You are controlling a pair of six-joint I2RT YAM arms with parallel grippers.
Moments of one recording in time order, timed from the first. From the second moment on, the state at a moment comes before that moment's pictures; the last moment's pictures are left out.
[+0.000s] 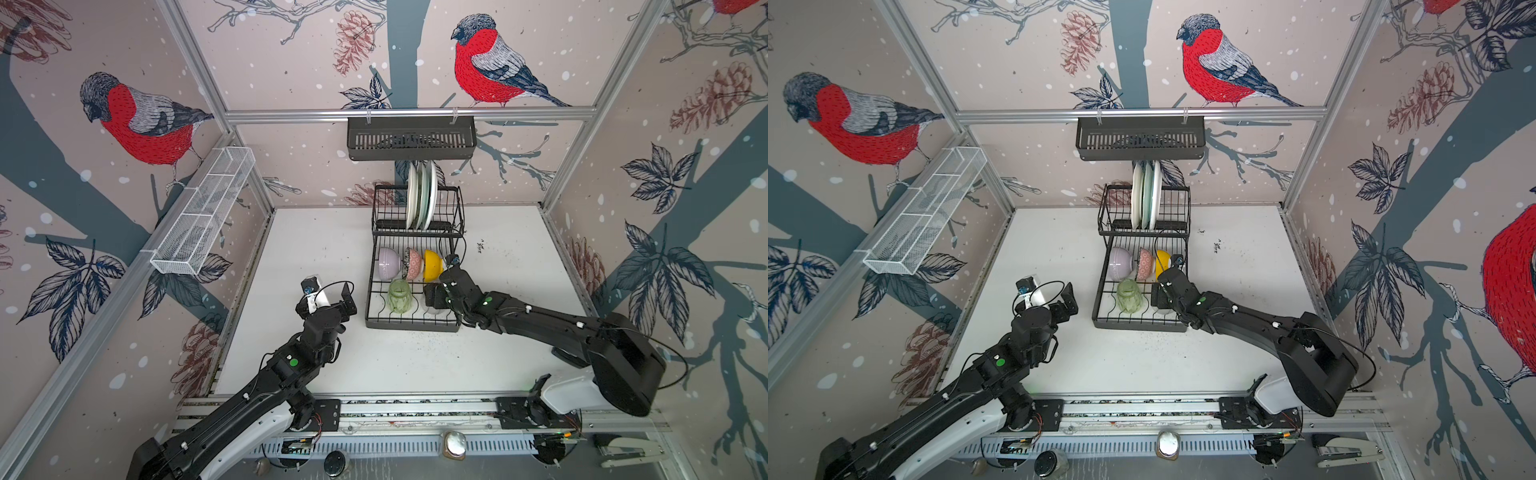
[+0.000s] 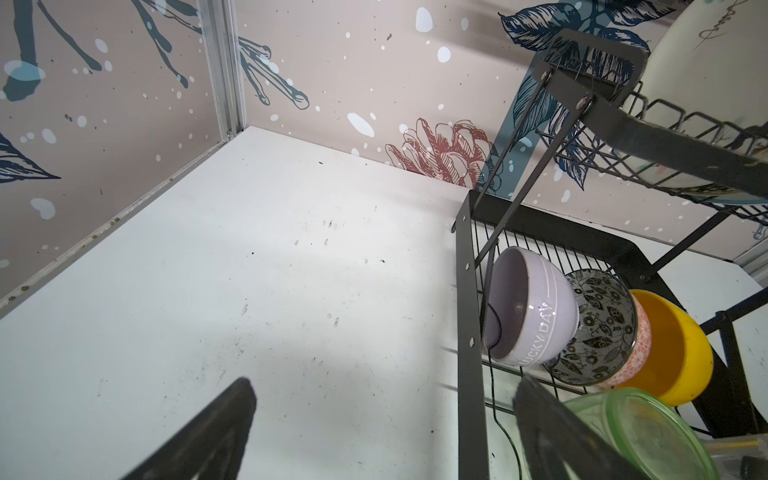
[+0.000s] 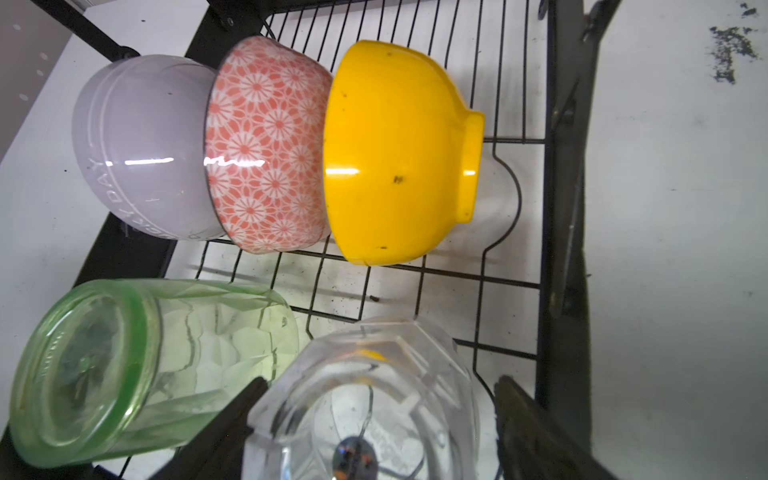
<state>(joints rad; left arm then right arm) -0.72 0.63 0.36 -0.09 -0.74 -0.50 0.81 1.44 0.79 -0.12 0.25 0.61</state>
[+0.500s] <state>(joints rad) -0.72 0.64 0.36 -0.09 -0.73 -0.50 0.82 1.45 0.78 -0.12 0.29 0.63</state>
